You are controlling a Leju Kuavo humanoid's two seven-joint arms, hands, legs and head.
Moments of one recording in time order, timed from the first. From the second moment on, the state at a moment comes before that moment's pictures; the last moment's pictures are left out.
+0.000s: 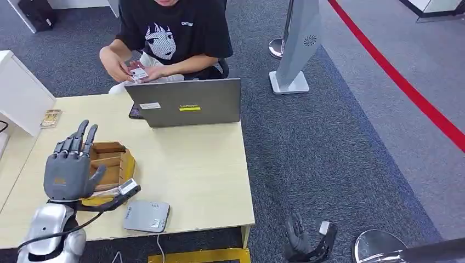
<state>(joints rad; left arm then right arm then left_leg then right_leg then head) -0.13 0.10 -0.06 -1.55 -1.55 0.36 -0.20 -0.20 0.16 -0.61 -0.27 -0.08 0.28 -0.55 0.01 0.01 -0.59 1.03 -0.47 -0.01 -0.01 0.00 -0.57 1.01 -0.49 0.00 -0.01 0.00</state>
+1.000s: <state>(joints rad) 0.18 0.20 0.17 -1.66 -1.49 0.34 -0.18 -0.17 0.14 -0.67 -0.27 -0.09 0.32 -0.57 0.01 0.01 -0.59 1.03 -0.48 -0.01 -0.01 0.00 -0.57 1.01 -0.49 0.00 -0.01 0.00</state>
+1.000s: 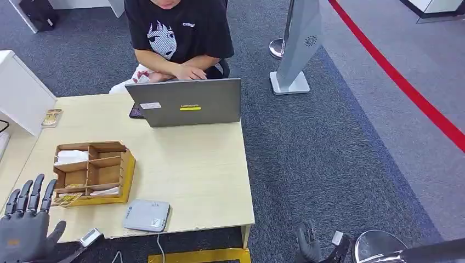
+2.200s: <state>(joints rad) -0.06 0.13 0.24 -1.26 -1.52 0.37 -0.20 -0.19 0.15 -0.67 -0.27 -0.06 0.31 -0.55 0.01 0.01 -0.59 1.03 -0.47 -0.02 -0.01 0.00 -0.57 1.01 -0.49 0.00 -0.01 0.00</state>
